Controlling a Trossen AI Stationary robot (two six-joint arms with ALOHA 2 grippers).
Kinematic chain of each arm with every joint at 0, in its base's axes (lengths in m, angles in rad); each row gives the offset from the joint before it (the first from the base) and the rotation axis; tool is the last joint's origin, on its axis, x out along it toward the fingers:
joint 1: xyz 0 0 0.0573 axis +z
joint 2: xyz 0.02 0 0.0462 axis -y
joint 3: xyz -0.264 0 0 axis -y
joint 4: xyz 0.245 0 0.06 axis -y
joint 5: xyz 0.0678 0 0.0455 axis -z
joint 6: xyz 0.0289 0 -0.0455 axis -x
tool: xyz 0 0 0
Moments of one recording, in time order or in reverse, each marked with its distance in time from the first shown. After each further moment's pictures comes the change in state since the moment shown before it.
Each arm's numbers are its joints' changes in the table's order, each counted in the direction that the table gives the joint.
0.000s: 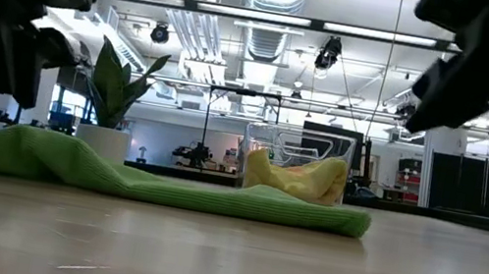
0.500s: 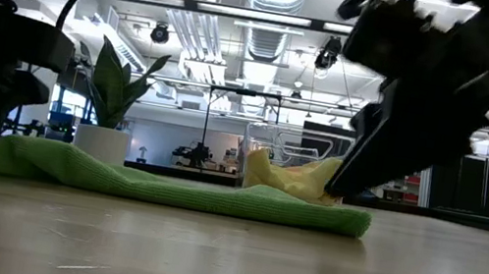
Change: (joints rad) left arm -0.027 -0.195 -0.051 0.001 0.033 0.073; right arm -0.054 -0.362 0.144 0.177 -0.013 0.120
